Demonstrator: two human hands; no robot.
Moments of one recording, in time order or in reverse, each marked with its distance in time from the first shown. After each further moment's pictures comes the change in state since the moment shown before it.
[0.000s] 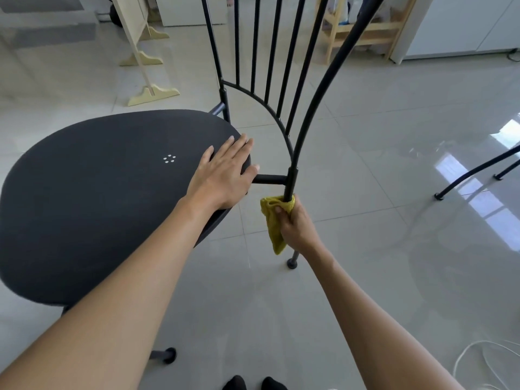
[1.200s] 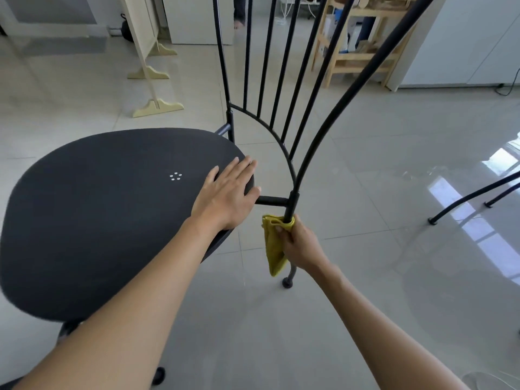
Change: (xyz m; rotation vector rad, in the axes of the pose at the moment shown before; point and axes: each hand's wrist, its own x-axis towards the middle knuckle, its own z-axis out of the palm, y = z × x) left_hand 0.000 -0.002 0.003 -0.018 0.038 0.003; right_hand 0.003 -0.018 -0.016 -0.372 -0.119 0.039
